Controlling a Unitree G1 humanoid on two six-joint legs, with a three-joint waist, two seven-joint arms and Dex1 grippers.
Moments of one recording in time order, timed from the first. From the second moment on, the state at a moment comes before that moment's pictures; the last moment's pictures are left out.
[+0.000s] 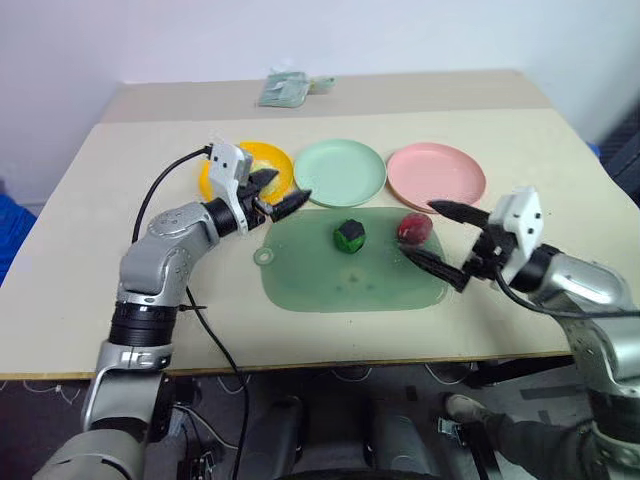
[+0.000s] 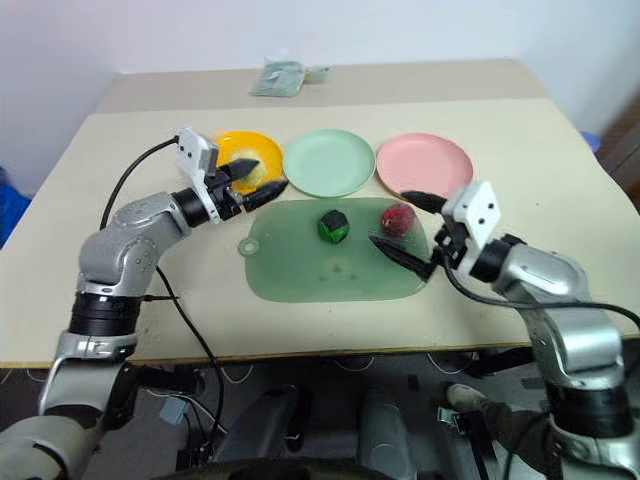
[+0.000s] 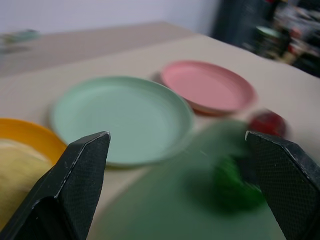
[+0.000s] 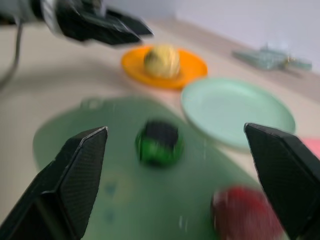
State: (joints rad) left arm -0.65 0.45 -0.03 0.04 -0.48 0.61 -0.72; right arm -0.04 -0.74 -0.26 -0.46 0.55 0.46 0.79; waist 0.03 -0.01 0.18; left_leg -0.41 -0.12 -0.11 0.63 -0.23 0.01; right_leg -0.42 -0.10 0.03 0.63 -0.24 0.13
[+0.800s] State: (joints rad) left arm -0.92 0.08 -0.24 0.74 -0.13 0.29 -0.75; right arm 0.21 -0.71 -0.45 -0.69 0.59 0.52 0.63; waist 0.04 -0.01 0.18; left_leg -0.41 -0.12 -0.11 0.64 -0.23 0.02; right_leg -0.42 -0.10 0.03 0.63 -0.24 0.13
